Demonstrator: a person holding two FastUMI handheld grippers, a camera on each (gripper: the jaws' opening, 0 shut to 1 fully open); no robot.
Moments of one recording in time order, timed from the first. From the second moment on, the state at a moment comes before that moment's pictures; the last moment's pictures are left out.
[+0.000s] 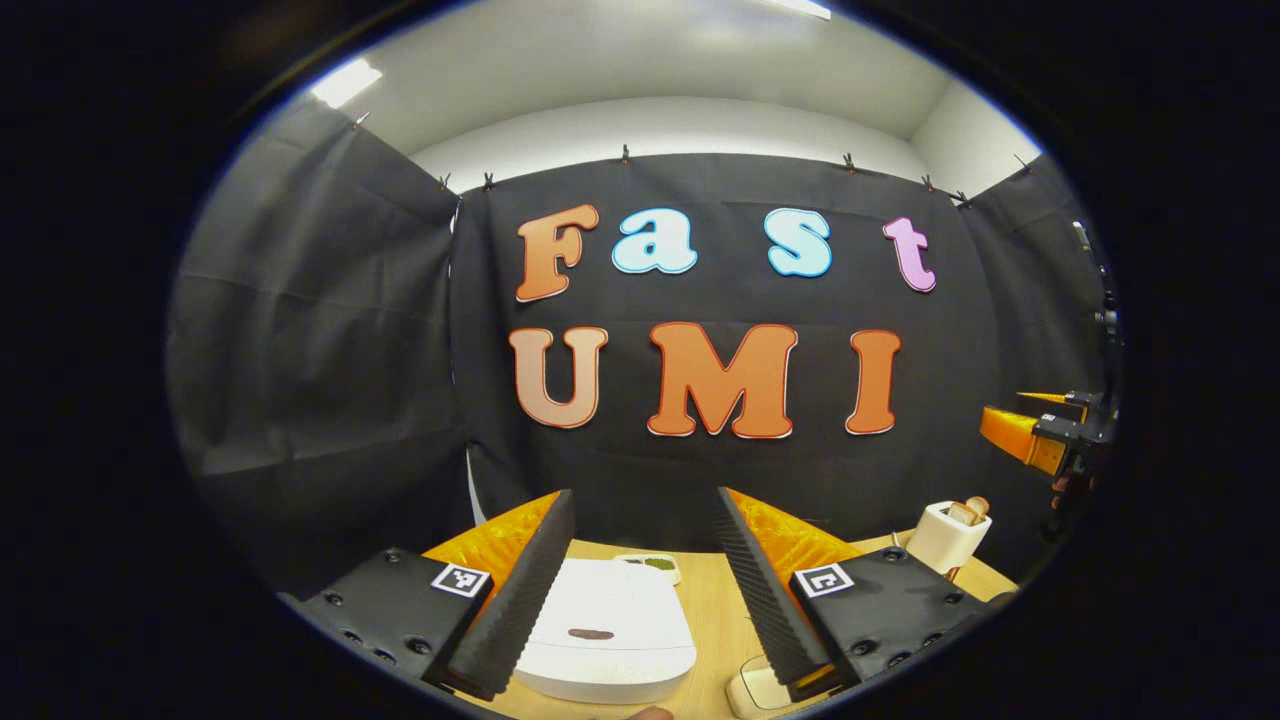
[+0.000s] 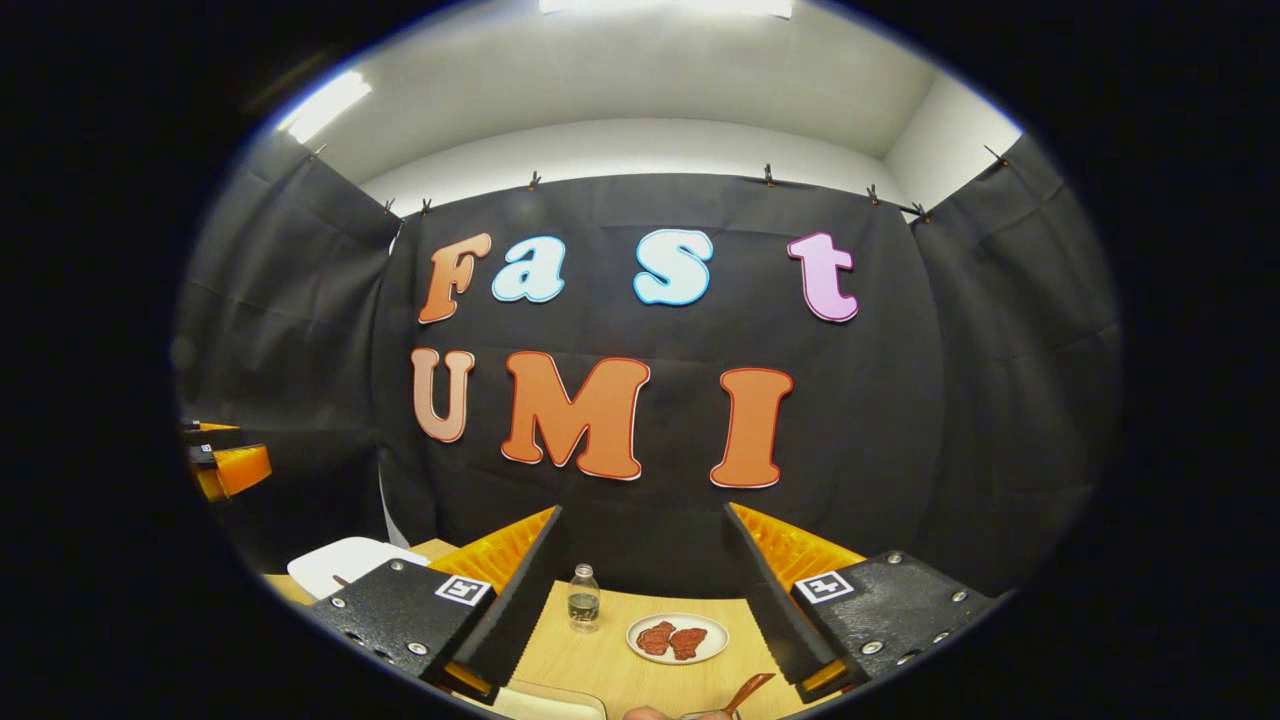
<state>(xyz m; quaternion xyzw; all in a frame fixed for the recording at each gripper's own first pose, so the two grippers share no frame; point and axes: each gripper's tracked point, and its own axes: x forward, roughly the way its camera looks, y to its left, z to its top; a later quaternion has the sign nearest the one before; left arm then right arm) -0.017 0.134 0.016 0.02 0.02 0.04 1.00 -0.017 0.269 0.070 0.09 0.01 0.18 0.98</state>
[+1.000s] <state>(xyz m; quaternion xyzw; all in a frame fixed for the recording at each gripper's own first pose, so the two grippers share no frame) 0.000 0.198 -0.013 0.02 0.10 0.12 0.99 -0.007 0.271 0.040 0.07 0.03 0.18 0.98</state>
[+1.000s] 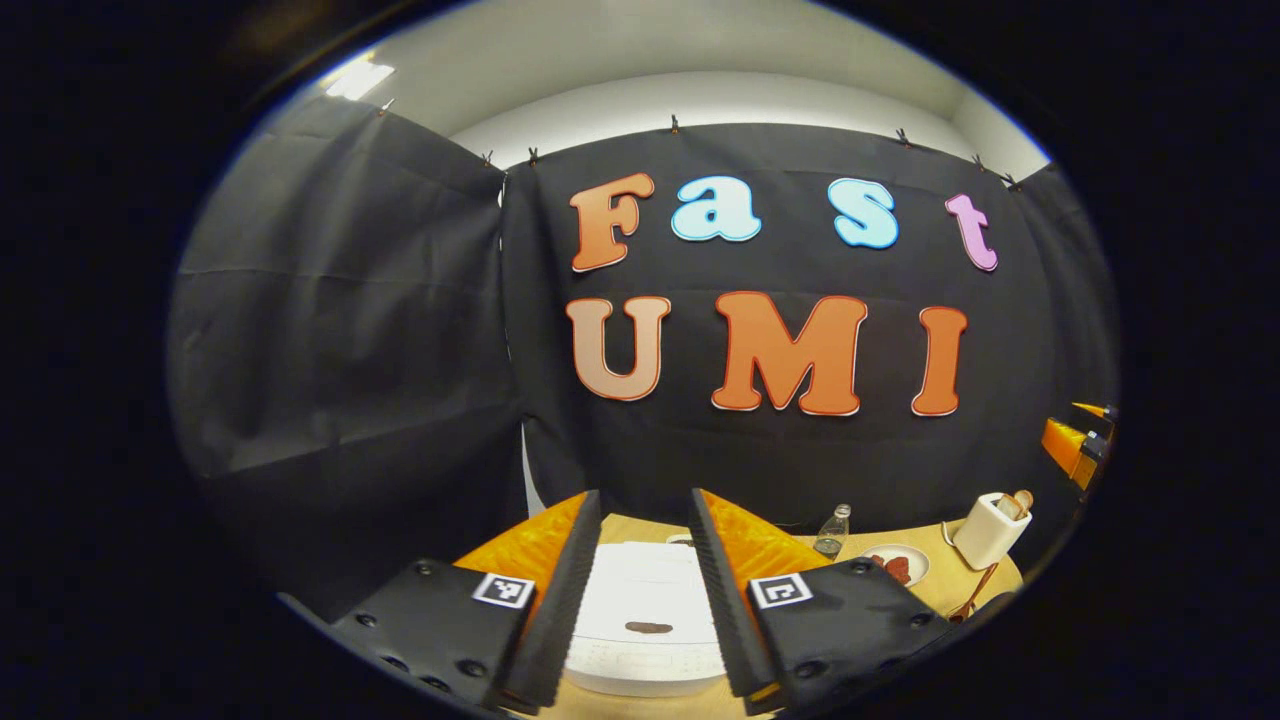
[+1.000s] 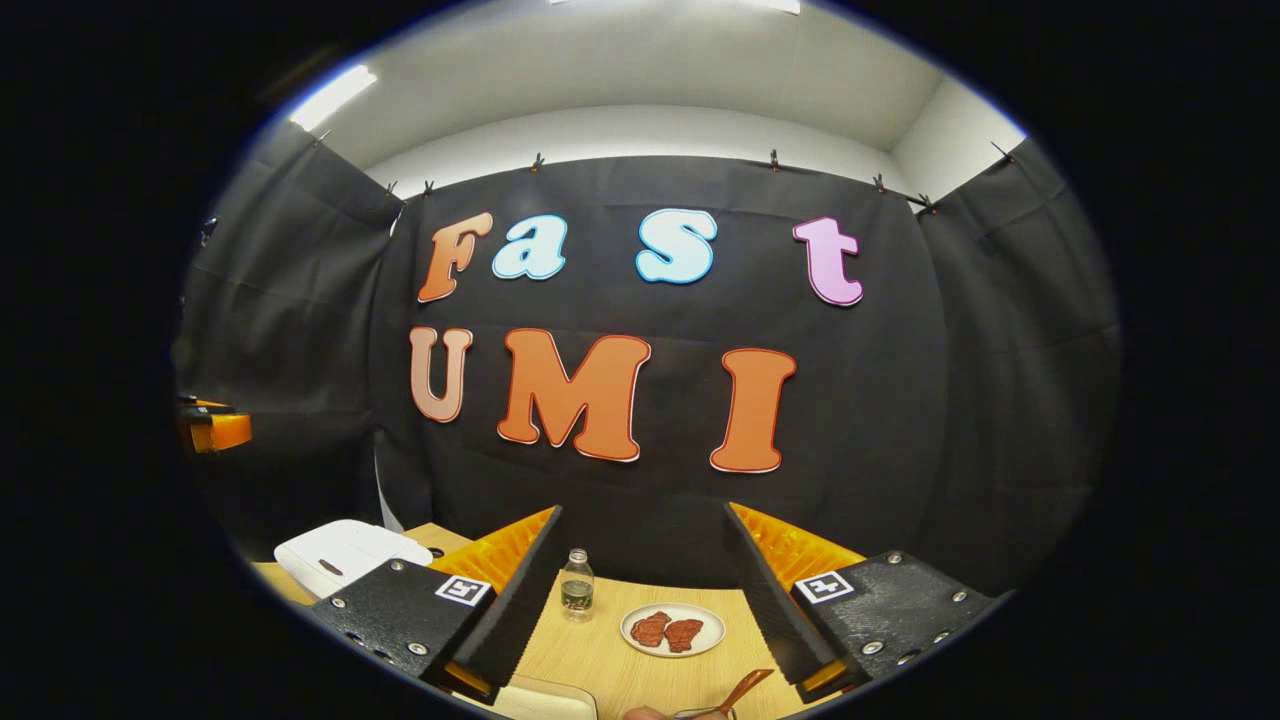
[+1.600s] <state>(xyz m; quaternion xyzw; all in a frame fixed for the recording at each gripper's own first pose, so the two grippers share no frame) 0.012 0.241 -0.113 -0.11 0.29 0.16 0.94 0.003 0.261 0.017 0.06 0.04 0.17 0.98</state>
